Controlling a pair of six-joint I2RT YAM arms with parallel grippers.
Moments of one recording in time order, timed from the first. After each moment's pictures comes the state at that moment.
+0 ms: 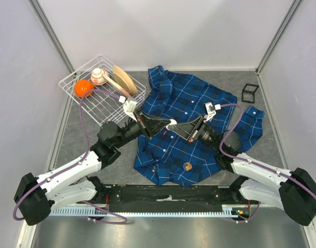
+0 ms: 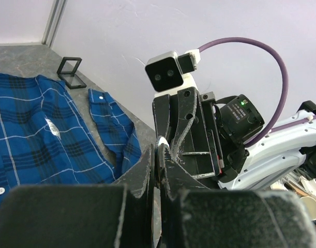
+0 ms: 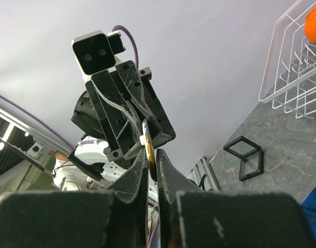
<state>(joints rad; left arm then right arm) -0.80 0.98 0.63 0.62 0.27 -0.64 0.70 1.05 0.40 1.05 -0.35 1.18</state>
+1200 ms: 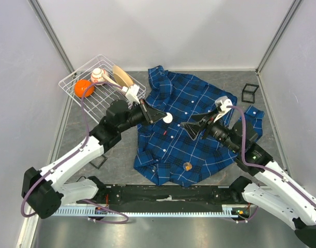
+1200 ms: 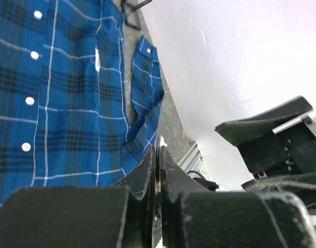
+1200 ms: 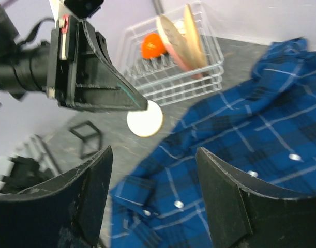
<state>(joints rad) -0.69 1.10 0.86 0.11 0.20 -0.87 0.69 0.72 0.70 0.05 -0.15 0.41</state>
